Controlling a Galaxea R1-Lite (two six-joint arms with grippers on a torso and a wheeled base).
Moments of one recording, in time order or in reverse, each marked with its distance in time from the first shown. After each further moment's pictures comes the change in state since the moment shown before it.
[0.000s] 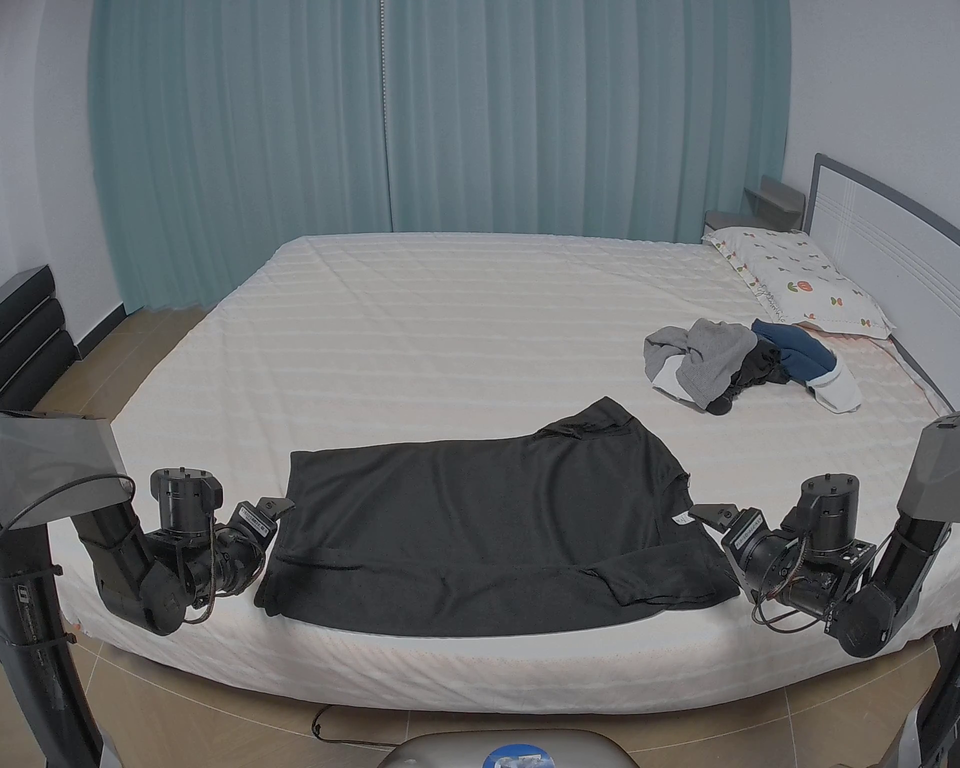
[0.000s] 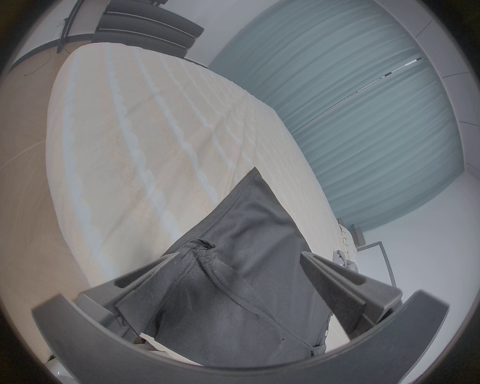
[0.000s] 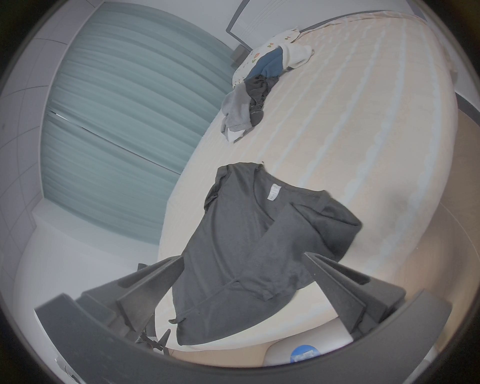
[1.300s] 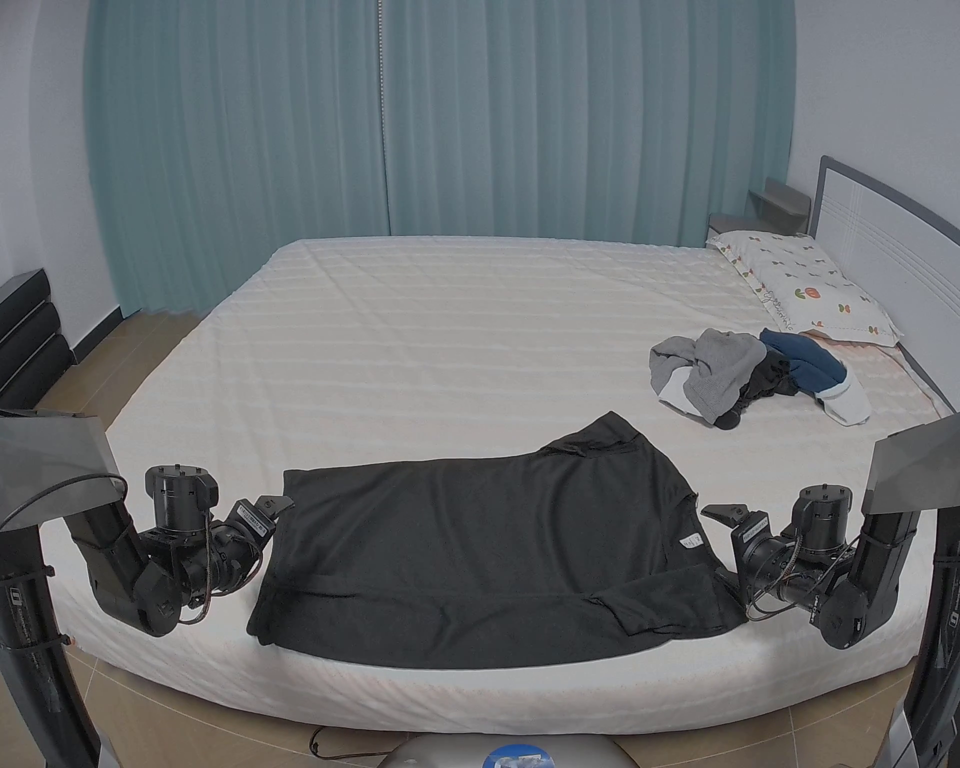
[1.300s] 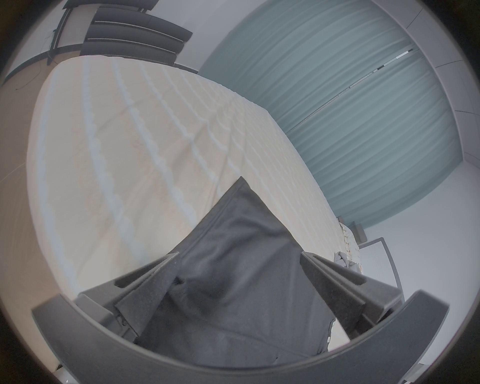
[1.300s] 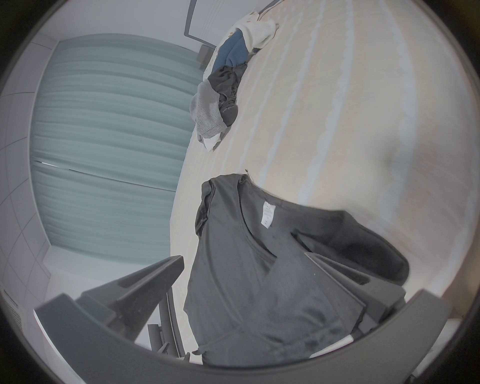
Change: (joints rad) left arm -0.006 -0.033 0.020 0.000 0.008 0.051; right arm -0.143 0.229 -0.059 -0.164 0.127 0.170
